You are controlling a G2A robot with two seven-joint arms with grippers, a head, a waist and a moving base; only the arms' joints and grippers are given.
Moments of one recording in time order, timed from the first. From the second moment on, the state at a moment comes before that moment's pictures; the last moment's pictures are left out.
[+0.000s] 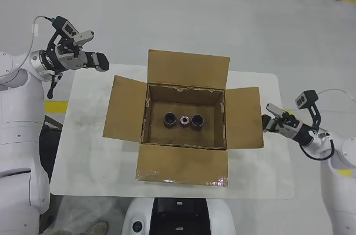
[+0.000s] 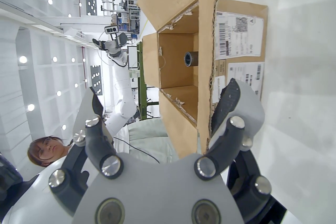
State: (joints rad) left arm 0.68 -0.98 -1.54 -1.07 -0.54 -0.02 -1.46; right arm -1.39 -1.10 1.73 -1.69 0.34 0.05 1.13
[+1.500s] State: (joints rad) left arm 0.68 -0.98 -1.54 -1.07 -0.54 -0.02 -1.46; right arm -1.34 -1.09 1.27 -1.95 -0.01 0.03 0.96
